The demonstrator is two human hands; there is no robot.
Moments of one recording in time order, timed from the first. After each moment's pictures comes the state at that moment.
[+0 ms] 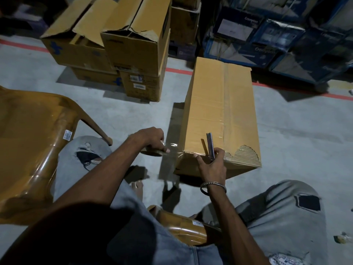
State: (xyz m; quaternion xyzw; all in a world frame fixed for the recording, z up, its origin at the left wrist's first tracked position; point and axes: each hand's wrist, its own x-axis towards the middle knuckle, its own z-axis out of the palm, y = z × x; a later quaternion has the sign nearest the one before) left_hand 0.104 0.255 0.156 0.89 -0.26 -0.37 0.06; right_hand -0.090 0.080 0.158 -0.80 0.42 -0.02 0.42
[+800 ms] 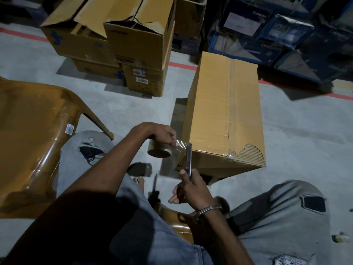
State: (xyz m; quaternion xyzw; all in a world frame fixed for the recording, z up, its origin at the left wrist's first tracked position) left_hand 0.103 0.247 0.177 0.82 -0.26 -0.47 0.18; right_hand -0.123 0.151 0.207 -0.65 0.36 0.21 0.64
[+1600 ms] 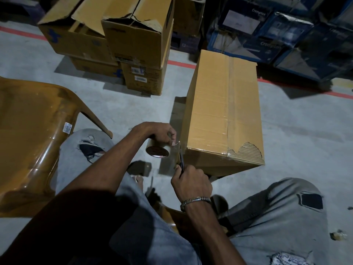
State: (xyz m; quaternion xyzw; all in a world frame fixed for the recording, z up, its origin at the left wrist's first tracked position) left_hand 0.104 0.243 0.171 0.83 -0.31 -0.43 0.18; right_hand -0.108 0.168 0.209 -0.93 0.29 0.15 0.16
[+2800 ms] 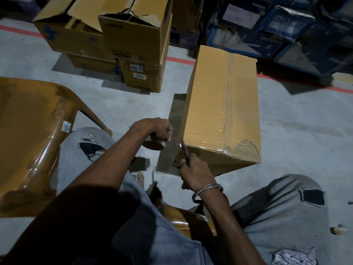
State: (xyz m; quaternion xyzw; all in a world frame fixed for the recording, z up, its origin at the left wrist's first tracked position) left_hand 0.110 0.243 0.167 0.86 -0.29 -0.41 0.11; right_hand -0.094 0.137 0.215 -0.88 0.25 0.20 0.36
